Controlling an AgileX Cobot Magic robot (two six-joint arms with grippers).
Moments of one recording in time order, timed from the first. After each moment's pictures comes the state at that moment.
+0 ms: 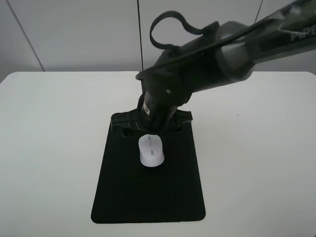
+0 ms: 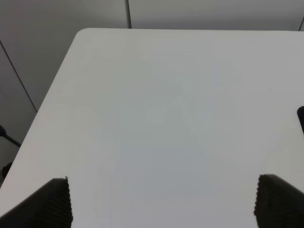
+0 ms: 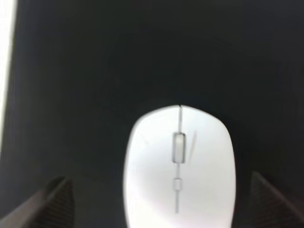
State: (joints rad) left arm -0.06 -0.01 -0.51 0.10 1.08 -0.12; right arm 0.88 1.95 -1.20 -0.33 0.53 0.97
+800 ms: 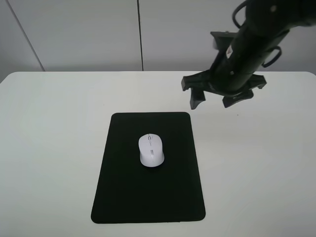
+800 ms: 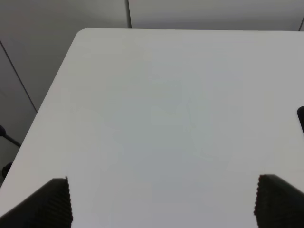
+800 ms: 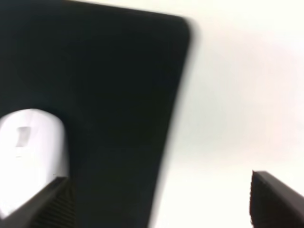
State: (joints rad) left arm -0.06 -0.01 -0.51 0.10 1.08 -0.12; right arm 0.45 1.64 -1.06 -0.08 0.75 0.44
